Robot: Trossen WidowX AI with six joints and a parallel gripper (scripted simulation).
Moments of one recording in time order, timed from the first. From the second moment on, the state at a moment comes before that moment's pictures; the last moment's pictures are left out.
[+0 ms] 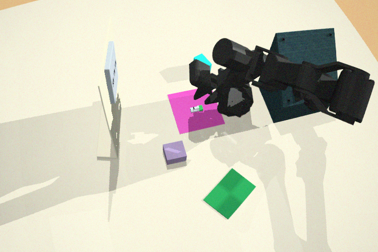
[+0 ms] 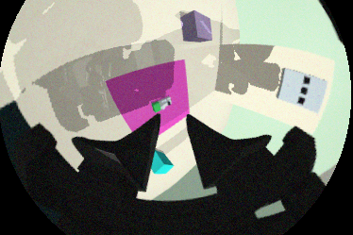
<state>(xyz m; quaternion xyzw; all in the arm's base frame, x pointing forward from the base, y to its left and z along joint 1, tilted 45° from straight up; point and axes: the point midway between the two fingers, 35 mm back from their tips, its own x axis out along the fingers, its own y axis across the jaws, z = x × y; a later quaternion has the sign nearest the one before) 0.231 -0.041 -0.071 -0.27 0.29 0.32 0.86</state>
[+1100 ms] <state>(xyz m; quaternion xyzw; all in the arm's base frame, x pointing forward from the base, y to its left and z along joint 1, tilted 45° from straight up) 0.228 -0.065 -0.055 -0.27 0.29 0.32 0.86</state>
